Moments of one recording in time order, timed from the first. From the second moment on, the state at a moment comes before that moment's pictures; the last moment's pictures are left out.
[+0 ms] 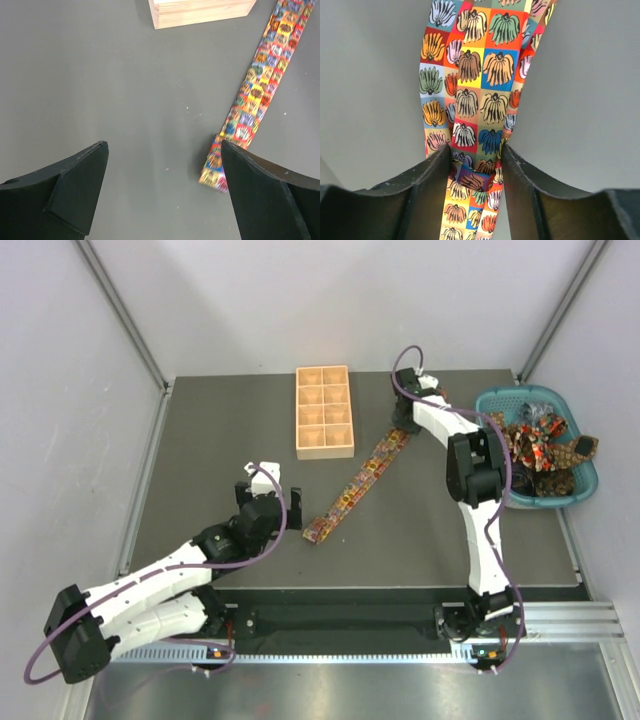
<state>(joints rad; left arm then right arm) -0.88 0.90 0.57 -0.21 -0.61 -0.42 0.29 2.35 1.94 -0.61 0.37 0.66</state>
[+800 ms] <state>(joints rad) -0.88 0.90 0.54 -0.18 -0.59 -0.44 0.18 2.31 1.87 -0.39 0.01 0.44</state>
